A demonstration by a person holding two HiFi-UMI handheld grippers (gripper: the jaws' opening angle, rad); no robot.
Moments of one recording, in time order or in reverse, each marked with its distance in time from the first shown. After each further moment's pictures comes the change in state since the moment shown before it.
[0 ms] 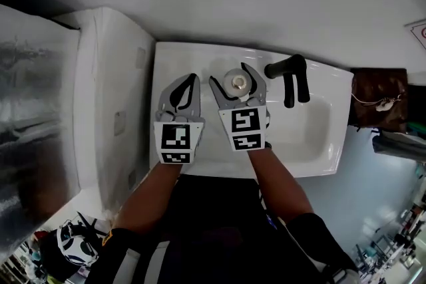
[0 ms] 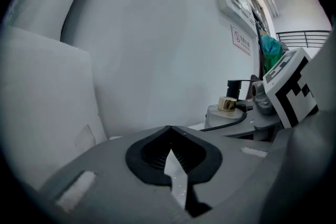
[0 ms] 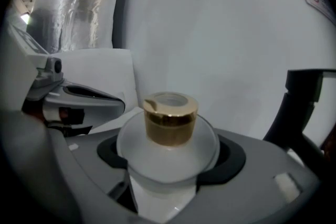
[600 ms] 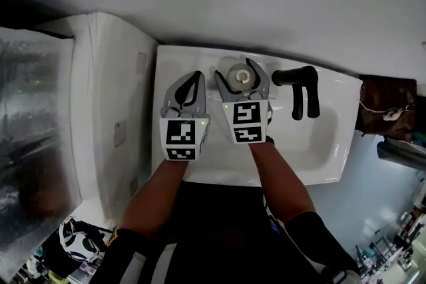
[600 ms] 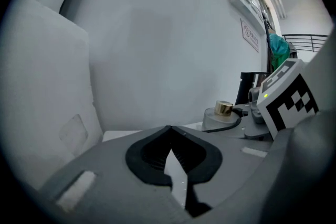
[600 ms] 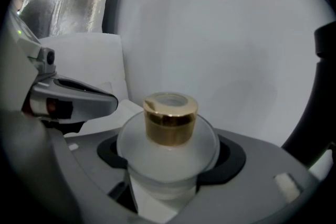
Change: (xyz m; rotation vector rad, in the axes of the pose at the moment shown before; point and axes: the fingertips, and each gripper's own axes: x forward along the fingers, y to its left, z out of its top) left arm 0.036 0.012 -0.018 -0.046 0.039 0.013; right arm 0.047 -0.018 -0.019 -0.007 0.032 -0.019
